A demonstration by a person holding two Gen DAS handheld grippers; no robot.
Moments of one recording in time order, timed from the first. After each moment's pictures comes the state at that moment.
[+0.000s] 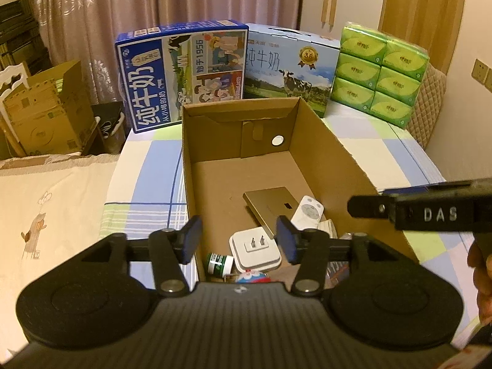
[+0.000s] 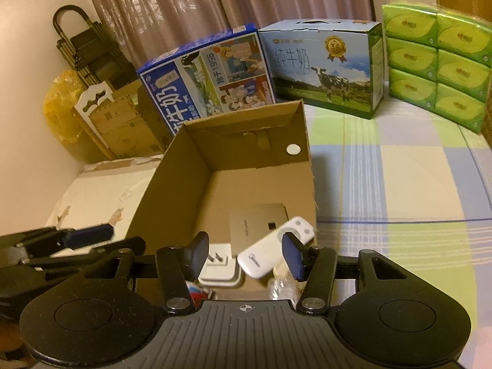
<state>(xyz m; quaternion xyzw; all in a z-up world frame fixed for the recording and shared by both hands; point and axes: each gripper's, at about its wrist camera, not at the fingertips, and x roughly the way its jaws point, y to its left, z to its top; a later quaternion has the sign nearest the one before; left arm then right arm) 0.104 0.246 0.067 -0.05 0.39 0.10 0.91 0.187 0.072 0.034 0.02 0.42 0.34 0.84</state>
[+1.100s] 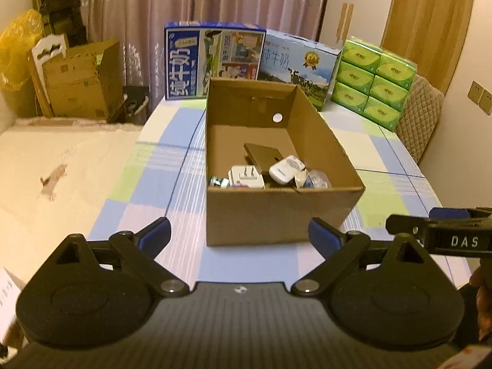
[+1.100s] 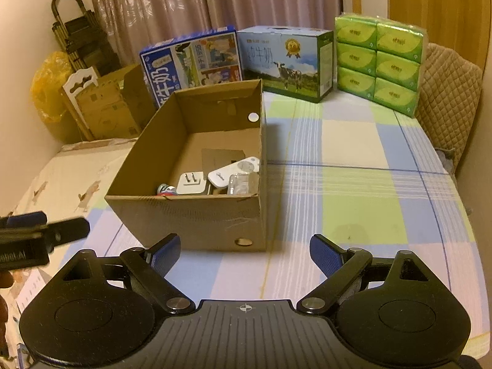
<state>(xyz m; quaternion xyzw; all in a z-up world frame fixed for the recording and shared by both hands) -0.045 0.183 0.084 -0.11 0.37 0.15 0.91 0.046 -0.015 0.047 -0.03 0.39 0.29 0.87</state>
